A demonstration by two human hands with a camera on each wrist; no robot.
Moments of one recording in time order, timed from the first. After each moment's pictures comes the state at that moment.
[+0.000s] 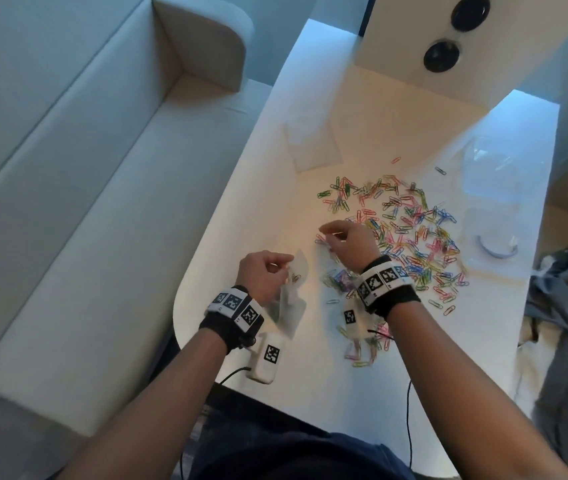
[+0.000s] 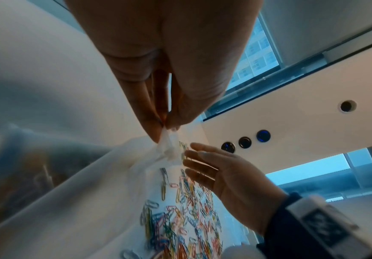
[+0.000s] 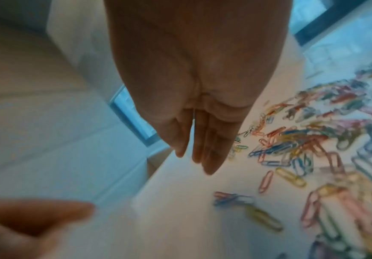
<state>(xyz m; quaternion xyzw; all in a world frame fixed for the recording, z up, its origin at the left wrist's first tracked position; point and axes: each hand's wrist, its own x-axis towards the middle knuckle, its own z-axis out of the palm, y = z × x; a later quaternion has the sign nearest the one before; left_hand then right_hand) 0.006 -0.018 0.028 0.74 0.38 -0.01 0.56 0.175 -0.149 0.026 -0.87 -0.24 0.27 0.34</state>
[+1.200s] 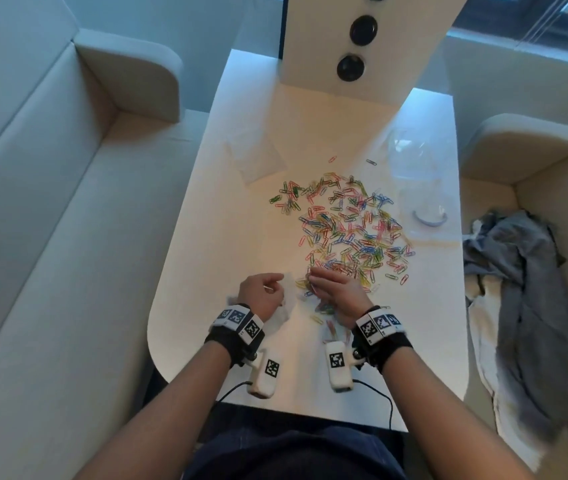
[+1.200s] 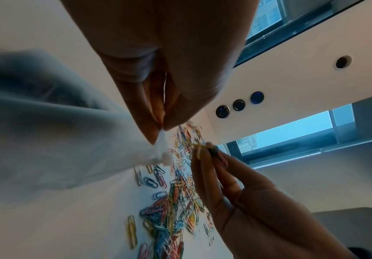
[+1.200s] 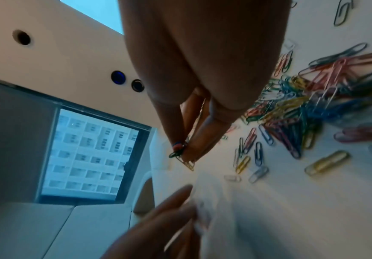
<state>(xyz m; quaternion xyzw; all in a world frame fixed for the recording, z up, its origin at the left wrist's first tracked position) 0.005 -0.072 0.019 0.78 0.31 -0.07 0.53 0.088 -0.236 0.028 -0.58 0.18 0.36 0.71</state>
